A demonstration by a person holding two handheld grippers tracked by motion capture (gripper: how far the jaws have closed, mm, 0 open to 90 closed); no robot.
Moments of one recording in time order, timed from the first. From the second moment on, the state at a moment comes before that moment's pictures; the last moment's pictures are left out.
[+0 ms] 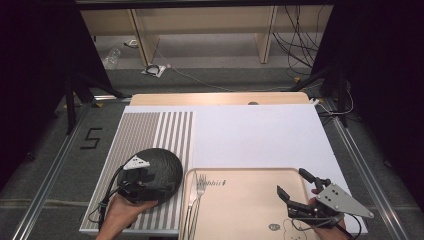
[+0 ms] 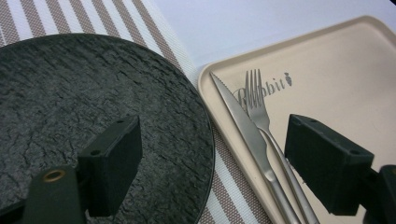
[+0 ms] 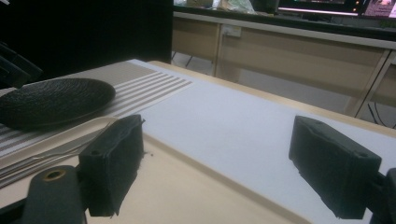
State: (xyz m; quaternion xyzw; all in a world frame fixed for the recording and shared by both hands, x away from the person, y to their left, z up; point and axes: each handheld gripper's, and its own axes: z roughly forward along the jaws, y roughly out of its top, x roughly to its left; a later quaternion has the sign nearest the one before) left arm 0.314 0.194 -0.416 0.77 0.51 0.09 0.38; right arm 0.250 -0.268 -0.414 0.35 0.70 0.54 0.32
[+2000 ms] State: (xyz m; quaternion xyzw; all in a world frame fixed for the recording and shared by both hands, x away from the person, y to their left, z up) left arm 0.293 0.260 -0.437 0.65 0.65 0.07 0.39; right arm 0.250 -0.265 -0.414 0.34 0.70 0.54 0.32
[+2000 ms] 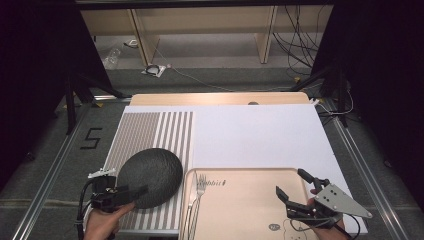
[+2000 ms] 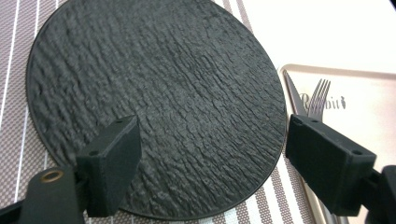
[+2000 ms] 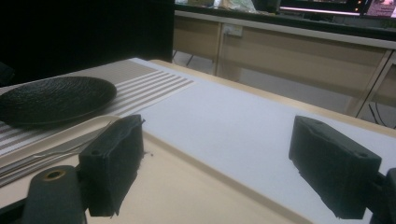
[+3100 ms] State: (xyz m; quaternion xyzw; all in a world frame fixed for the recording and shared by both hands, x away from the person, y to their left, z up) left arm 0.285 0.303 -0.458 0.55 0.74 0.02 0.39; right arm 0.250 -0.264 -0.414 0.34 0.71 0.53 0.32
